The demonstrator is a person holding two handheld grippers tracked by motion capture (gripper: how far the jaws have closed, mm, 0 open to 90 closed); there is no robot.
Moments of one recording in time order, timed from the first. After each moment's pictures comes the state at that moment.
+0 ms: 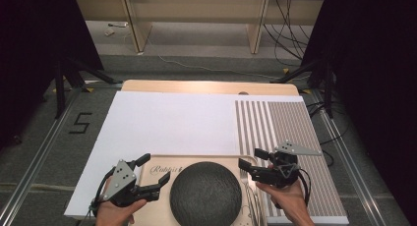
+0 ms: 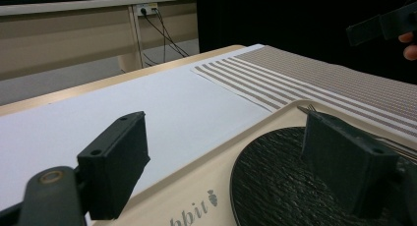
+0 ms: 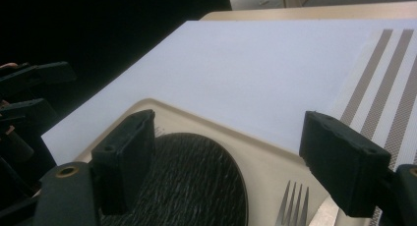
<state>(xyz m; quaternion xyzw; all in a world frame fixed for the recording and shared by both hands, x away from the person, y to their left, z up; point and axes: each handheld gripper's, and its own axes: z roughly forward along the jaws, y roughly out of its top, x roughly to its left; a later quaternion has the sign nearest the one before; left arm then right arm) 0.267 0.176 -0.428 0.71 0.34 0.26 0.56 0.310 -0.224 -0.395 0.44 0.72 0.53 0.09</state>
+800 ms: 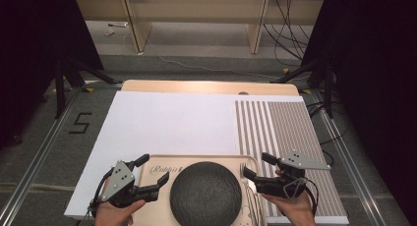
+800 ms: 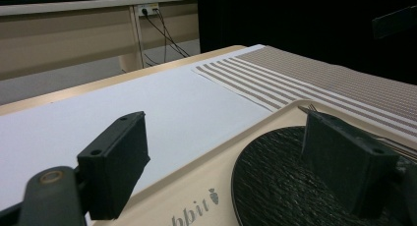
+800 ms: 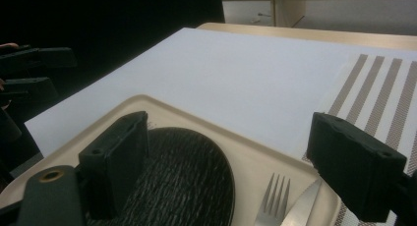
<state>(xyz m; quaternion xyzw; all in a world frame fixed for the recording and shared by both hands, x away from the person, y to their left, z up) 0.266 0.178 -0.429 0.70 0.35 0.26 0.56 0.284 -0.232 -0.393 0.41 0.73 0.53 0.15</state>
